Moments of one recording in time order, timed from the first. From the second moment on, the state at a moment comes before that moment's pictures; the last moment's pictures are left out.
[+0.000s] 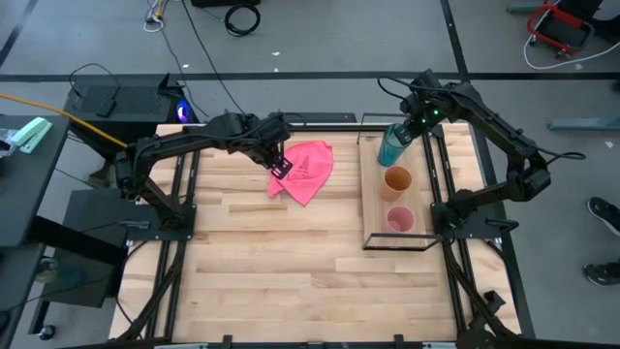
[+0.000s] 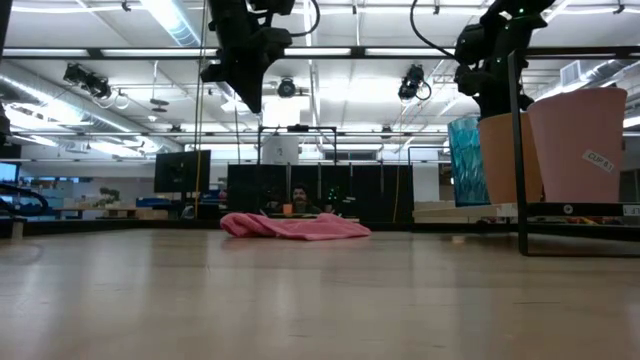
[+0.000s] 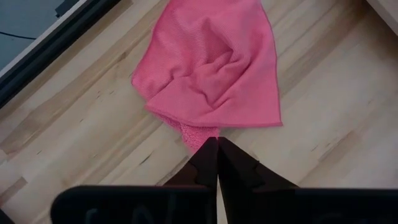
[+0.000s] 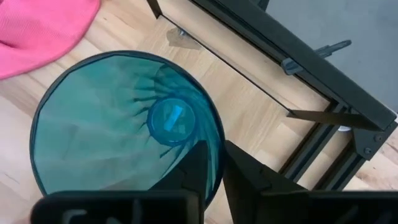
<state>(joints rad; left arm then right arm) 0.33 1.62 1.56 -1.13 -0.16 -0.47 -1.00 1.31 1.27 -1.19 -0.08 -0.02</state>
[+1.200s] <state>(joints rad) 0.23 1.62 1.74 -1.07 -0.17 -0.56 -0.86 0.97 1.57 -1.23 -0.41 0.16</state>
